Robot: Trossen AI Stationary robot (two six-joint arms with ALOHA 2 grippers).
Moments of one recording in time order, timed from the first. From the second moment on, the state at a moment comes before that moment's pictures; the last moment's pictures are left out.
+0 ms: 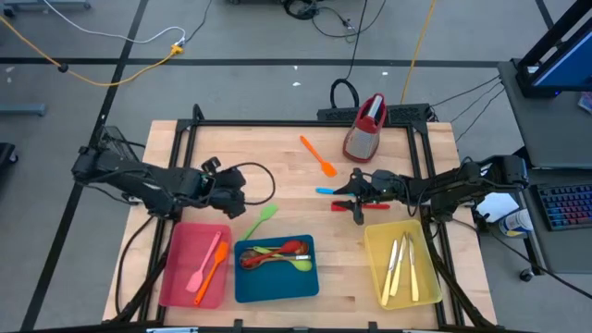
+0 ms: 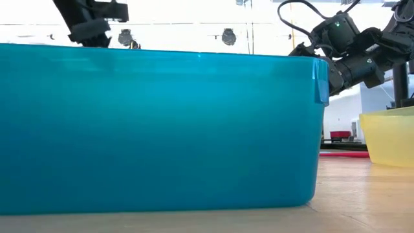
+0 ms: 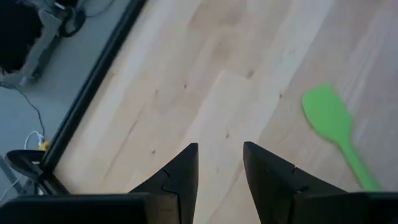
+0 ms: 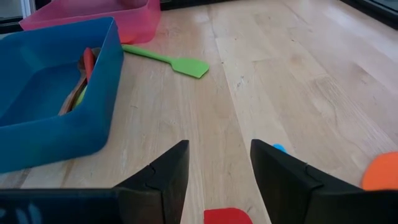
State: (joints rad) left arm -0.18 1.25 1.00 -1.04 -0.60 -0.55; right arm -0.14 1.33 0.28 0.68 -0.13 0.09
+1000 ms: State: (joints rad) left arm -0.15 1.79 1.01 -0.69 -0.04 -0.80; right arm -0.14 1.33 0.28 0.82 -0.13 0.06
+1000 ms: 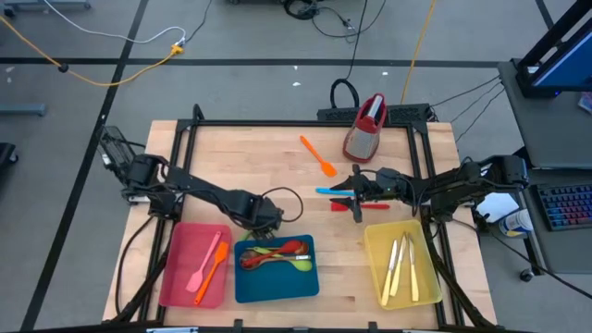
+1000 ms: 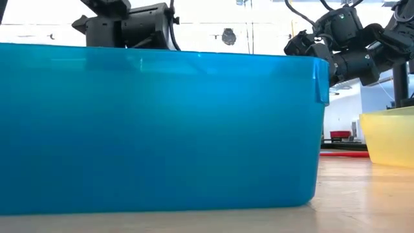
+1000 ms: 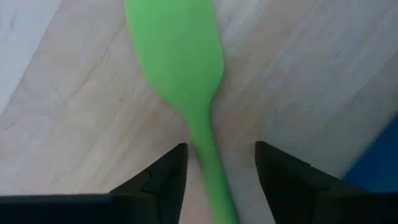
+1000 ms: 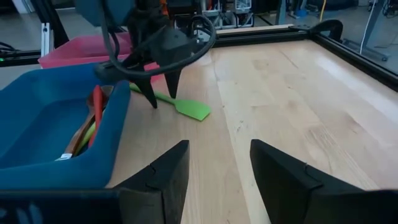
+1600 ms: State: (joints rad) left arm -0.06 1.78 1.00 -0.61 -0.11 -0.77; right arm -0.14 1.33 0.28 0.83 -0.13 0.07
